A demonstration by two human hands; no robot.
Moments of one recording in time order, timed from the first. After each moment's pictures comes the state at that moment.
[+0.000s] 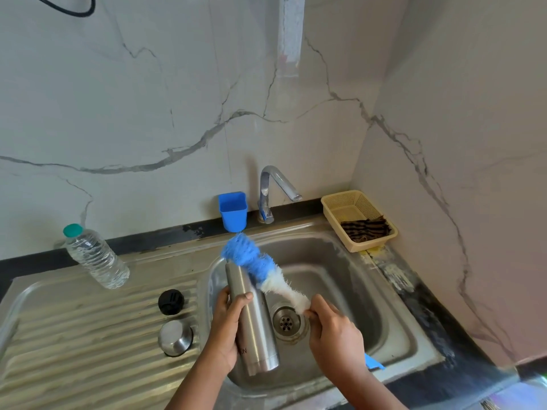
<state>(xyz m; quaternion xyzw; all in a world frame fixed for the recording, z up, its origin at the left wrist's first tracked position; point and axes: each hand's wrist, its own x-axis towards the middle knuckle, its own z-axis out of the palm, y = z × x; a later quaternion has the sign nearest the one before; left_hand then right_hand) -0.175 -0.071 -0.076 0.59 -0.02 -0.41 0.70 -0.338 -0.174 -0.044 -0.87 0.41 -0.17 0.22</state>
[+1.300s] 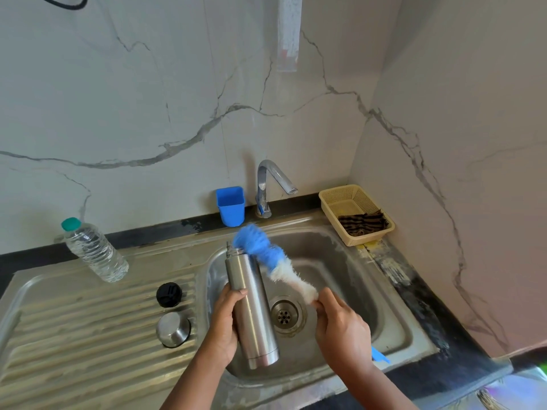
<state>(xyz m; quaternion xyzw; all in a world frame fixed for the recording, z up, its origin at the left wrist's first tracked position) -0.181 -0.072 -0.077 0.56 0.00 -0.41 0.72 -0.356 -0.184 -0.047 -0.88 0.38 -0.25 0.13</state>
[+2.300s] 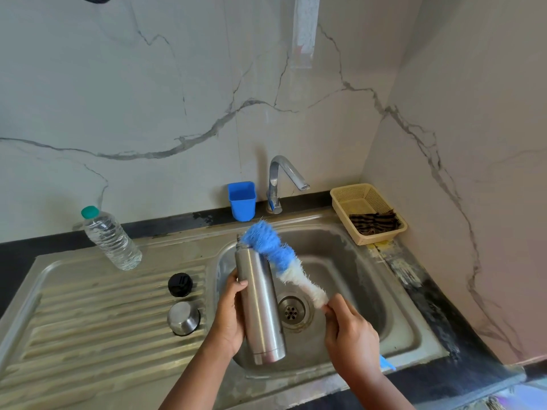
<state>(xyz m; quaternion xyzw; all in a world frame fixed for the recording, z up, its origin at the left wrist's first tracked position) -0.180 -0.066 -0.074 0.50 -0.02 -0.42 0.76 -0.367 -0.174 -0.050 -0.87 0.39 -0.26 0.17</state>
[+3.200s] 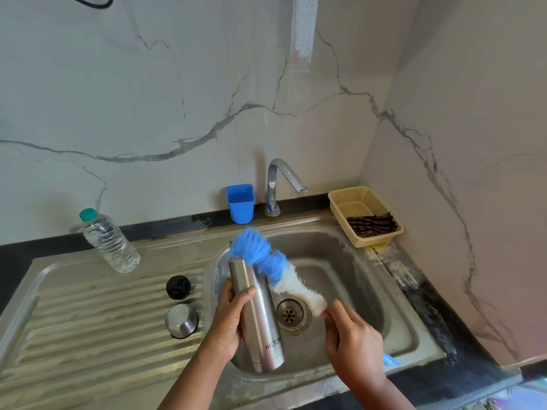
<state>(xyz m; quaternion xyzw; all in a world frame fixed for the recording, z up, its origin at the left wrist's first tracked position) -0.181 -0.061 -0.073 0.55 -0.06 -0.41 0.73 -0.373 -0.176 -0.047 -0.89 0.33 -0.30 0.12</state>
